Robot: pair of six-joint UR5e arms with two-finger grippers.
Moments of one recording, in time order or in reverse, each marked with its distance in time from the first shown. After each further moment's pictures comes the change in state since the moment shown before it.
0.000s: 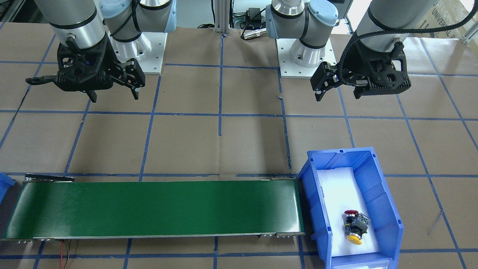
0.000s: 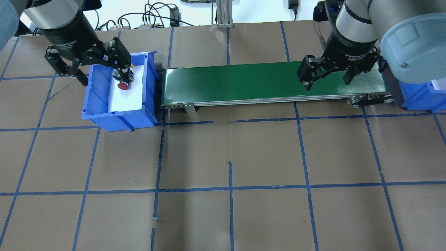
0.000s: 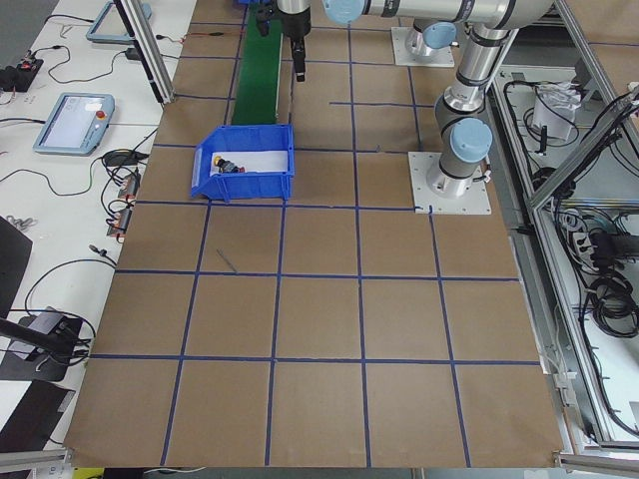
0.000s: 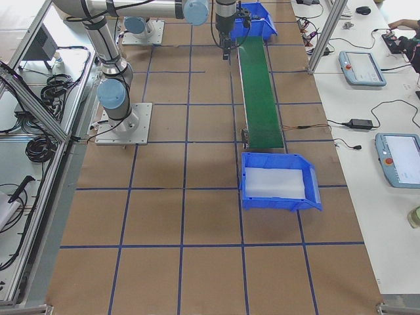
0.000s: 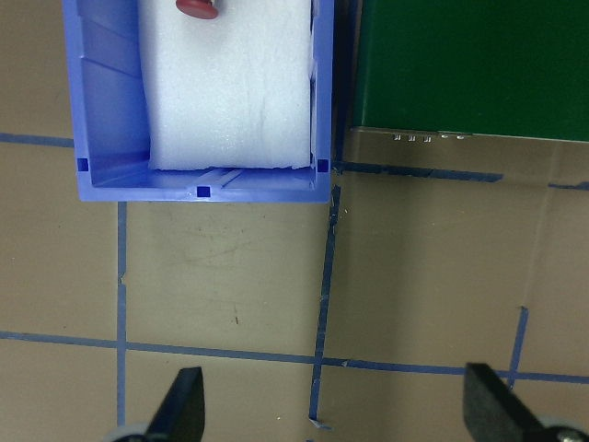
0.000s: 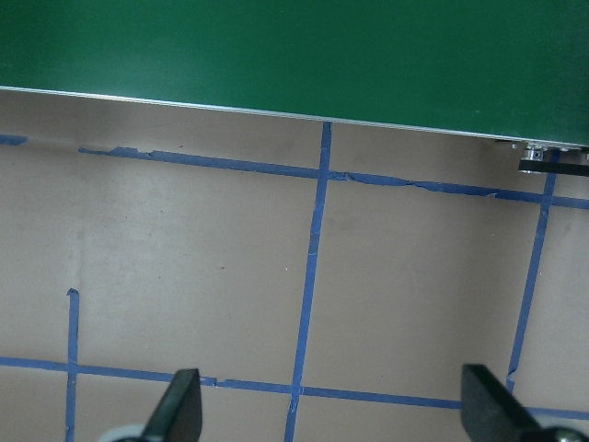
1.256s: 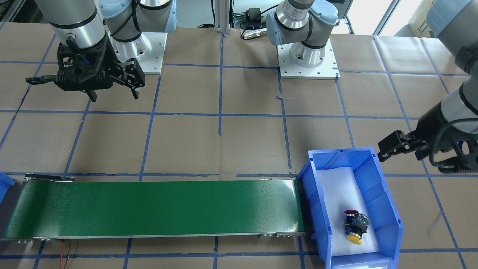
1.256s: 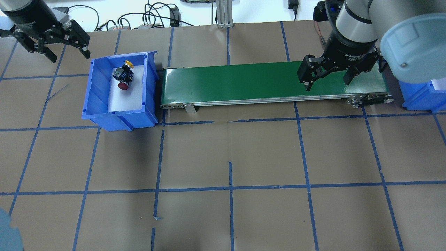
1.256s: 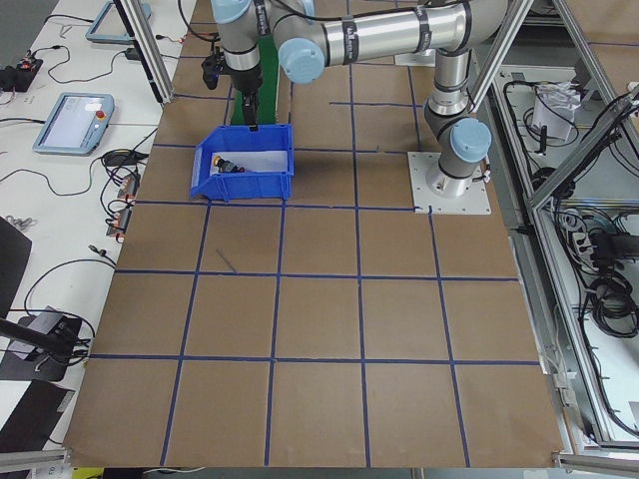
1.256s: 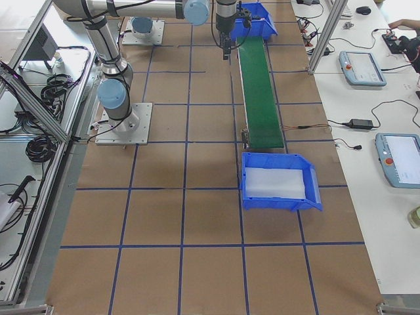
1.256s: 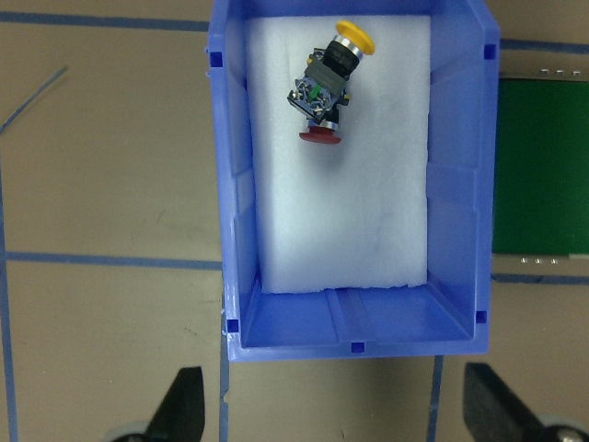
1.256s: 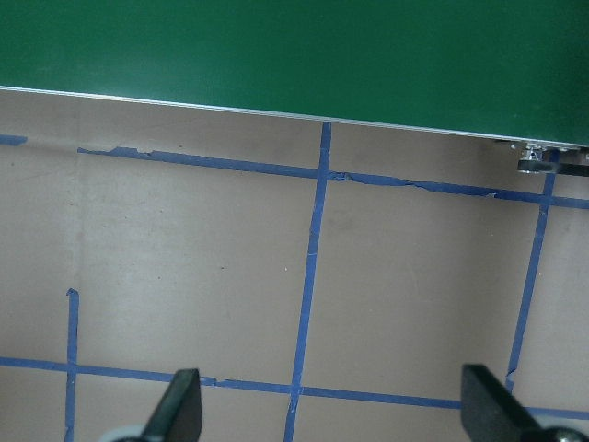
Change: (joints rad) left arm 0.217 -0.292 0.172 0.156 -0.014 0.266; right arm 0.000 0.000 0.000 0.000 -0.001 0.000
